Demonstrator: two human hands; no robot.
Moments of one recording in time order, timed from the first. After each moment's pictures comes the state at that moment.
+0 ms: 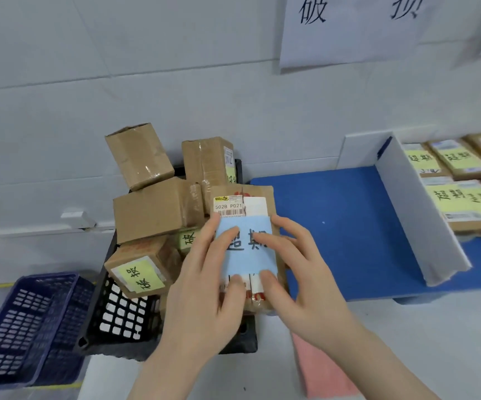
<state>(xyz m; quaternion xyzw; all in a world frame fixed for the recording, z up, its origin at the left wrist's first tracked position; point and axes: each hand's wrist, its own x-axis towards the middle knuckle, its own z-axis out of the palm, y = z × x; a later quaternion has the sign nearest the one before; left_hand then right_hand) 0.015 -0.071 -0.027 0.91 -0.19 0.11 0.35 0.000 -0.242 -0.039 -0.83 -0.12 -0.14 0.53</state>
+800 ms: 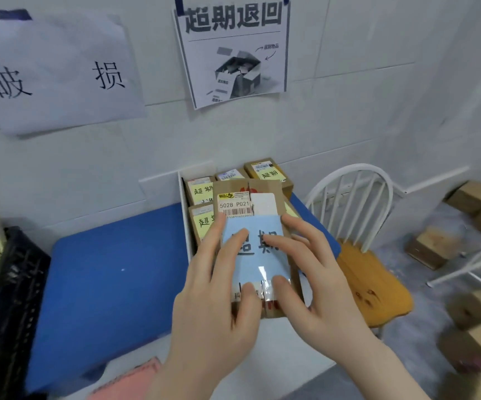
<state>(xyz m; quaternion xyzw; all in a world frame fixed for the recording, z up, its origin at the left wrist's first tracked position) -0.104 -0.511 0.008 0.84 -0.35 0.13 0.40 -0.167 -0.661 0.002 -0.83 -0.03 -0.29 0.47</state>
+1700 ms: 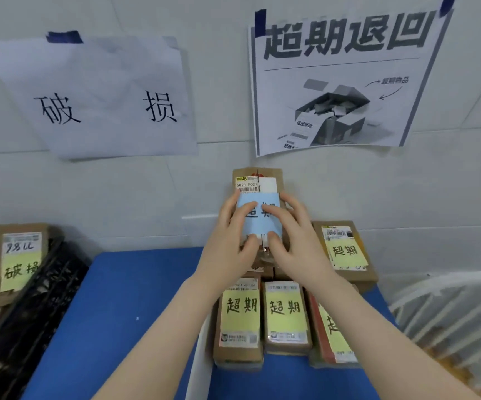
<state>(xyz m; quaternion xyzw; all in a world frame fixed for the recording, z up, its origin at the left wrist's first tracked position) 0.200 -0.616 -0.027 0.88 -0.22 0.08 0.41 0.177 -0.778 -0.038 -0.87 -0.11 -0.21 0.42</state>
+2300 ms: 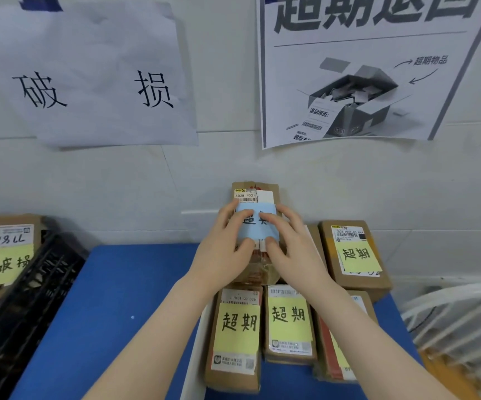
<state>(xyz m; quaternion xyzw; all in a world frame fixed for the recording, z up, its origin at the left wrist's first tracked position) 0.227 -0.608 -0.057 0.91 -0.18 0.02 0.37 0.205 -0.773 -0.078 -0.88 -0.07 -0.13 0.46</state>
